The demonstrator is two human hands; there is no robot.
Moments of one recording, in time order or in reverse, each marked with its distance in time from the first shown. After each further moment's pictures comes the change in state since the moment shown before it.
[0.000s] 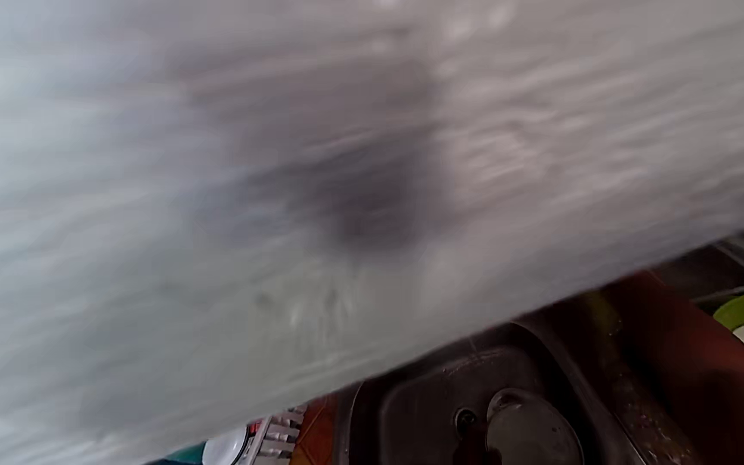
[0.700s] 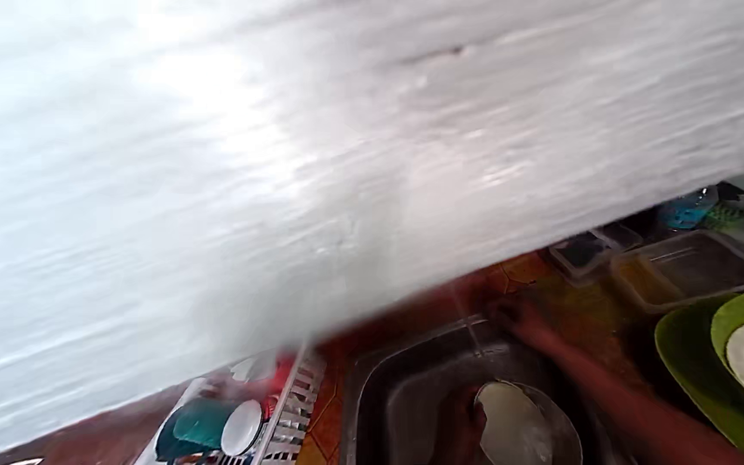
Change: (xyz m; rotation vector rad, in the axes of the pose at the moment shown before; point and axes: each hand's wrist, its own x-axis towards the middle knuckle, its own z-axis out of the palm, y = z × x) left_hand -0.001 0.043 -0.040 0.235 0.169 0.290; right_hand -0.150 -0.070 0.109 0.500 -0.368 -0.401
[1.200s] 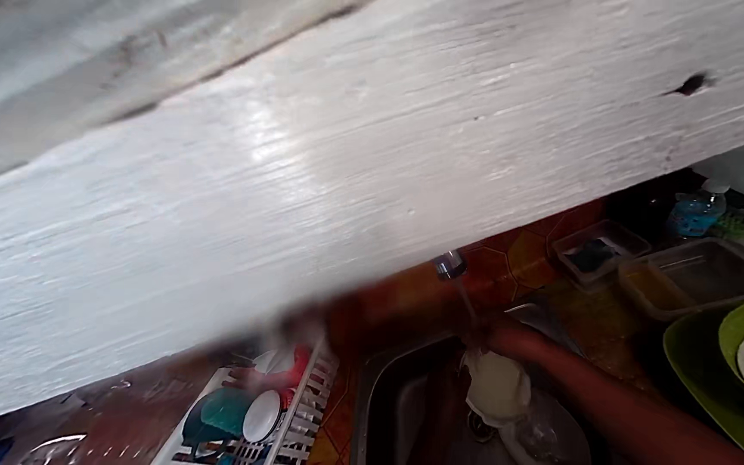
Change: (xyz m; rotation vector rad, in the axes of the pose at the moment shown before) left_hand 0.019 0.023 -0.047 0.010 0.200 0.040; right_hand -0.003 -0.080 0.023 -0.067 -0.374 -0.005
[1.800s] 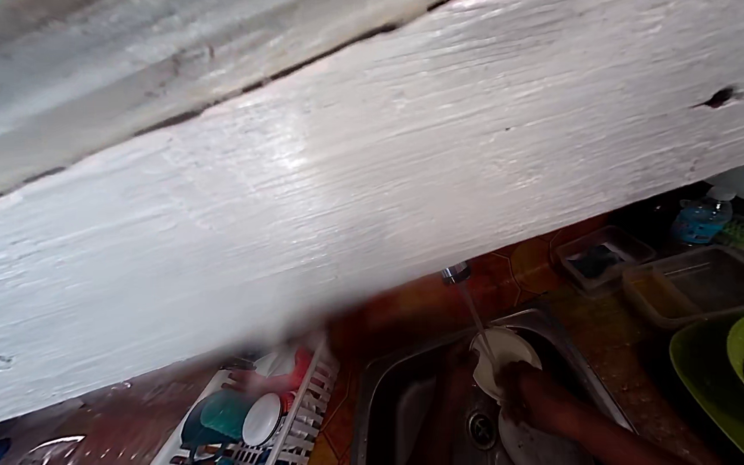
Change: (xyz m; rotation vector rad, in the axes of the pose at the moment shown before) left_hand 0.033 0.013 0.008 -0.351 -0.033 -0.105; right_hand -0.041 0.091 0.054 -0.412 0.001 0.031
